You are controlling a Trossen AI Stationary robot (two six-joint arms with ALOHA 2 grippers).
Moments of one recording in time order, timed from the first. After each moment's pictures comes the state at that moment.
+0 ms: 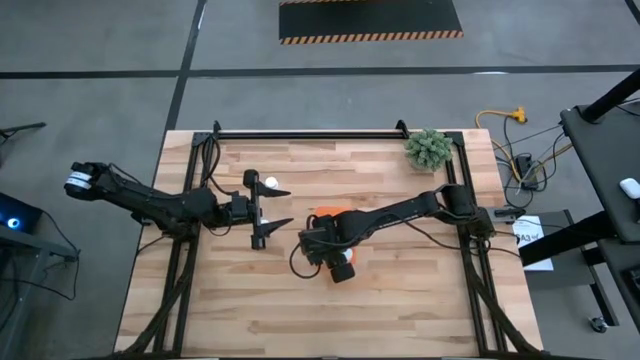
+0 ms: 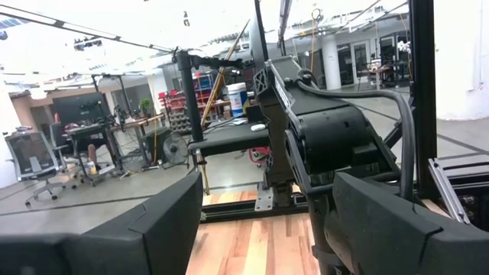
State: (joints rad) left arm -0.22 0.97 0.56 0.62 -0.32 0.22; right arm 0.18 2.17 1.77 -0.93 -0.01 -0.15
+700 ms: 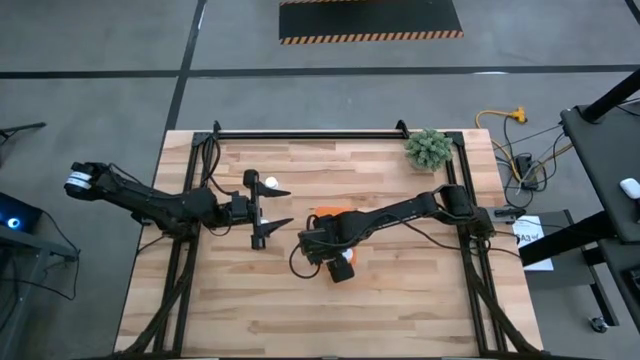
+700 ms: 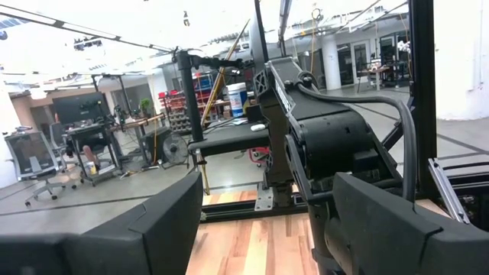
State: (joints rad) left arm -0.23 0.97 0.56 0.62 -0.32 0.22; right arm 0.18 2.17 1.77 -0.94 0.00 -0.13
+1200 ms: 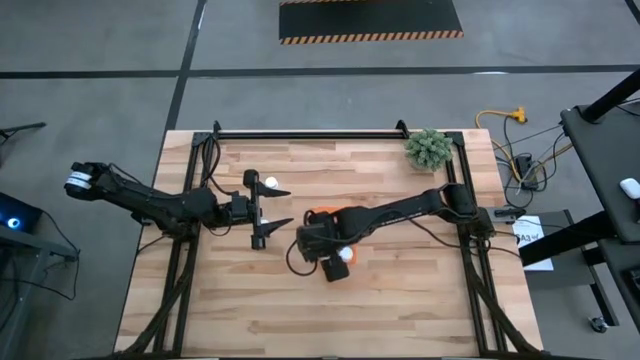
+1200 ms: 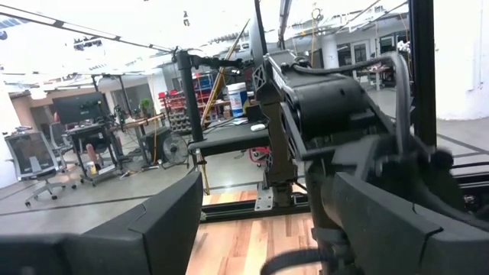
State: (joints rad) left arm -0.23 0.97 0.56 0.62 -0.32 0.22; right arm 0.18 2.15 1.85 -0.94 0.00 -0.10
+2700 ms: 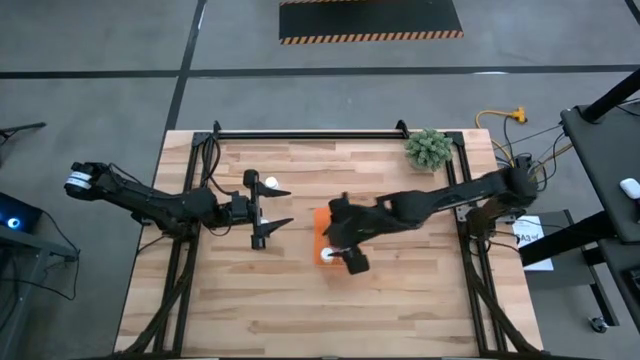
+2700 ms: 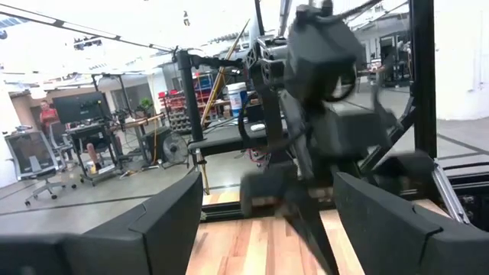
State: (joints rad) left arm -0.22 0.97 0.56 0.62 -0.32 0.22; right arm 0.19 1.66 1.38 -0.50 0.00 -0.09
